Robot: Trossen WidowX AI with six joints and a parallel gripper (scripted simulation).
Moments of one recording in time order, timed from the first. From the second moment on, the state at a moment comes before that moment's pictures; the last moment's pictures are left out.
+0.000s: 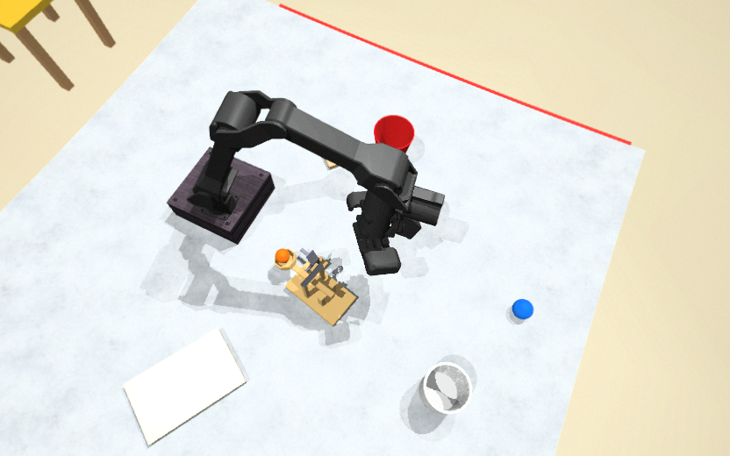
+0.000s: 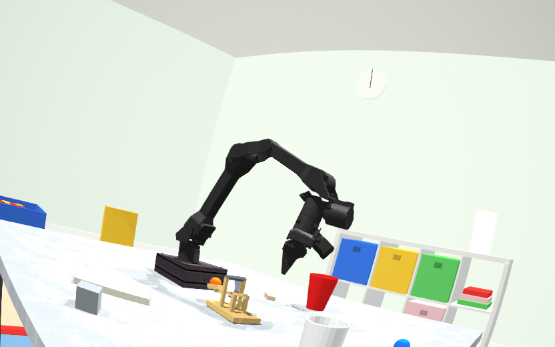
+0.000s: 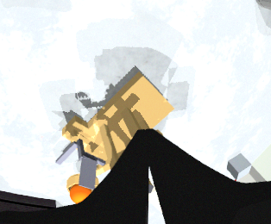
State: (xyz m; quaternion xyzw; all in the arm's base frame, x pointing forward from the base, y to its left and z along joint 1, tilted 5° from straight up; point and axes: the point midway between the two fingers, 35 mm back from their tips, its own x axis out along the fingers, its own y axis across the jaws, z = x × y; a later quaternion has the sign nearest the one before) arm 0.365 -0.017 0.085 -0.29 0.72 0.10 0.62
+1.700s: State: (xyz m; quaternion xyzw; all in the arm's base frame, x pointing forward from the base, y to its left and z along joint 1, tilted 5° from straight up) arm 0.222 0.003 0.037 -0.53 0.75 0.25 0.30
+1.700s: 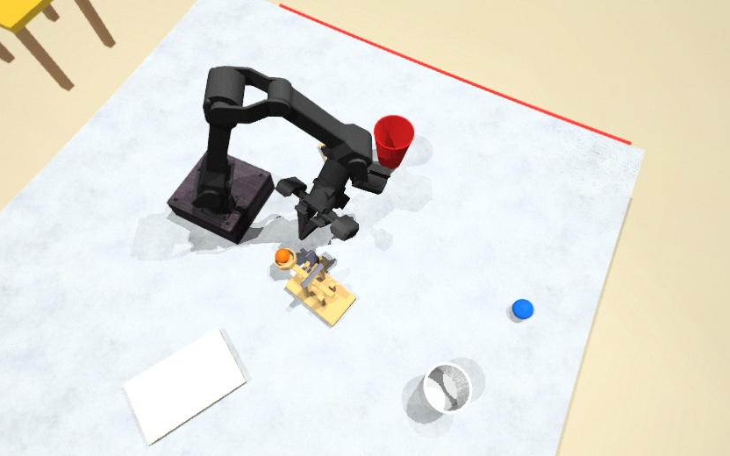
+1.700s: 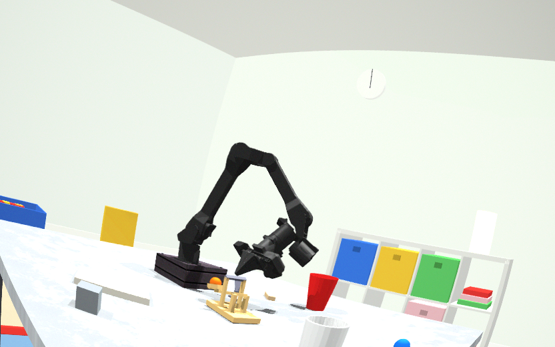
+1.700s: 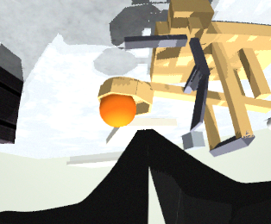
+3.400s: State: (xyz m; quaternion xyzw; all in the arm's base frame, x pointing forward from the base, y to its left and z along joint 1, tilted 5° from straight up) arm 0.211 0.008 -0.038 -0.53 0.76 0.25 0.29
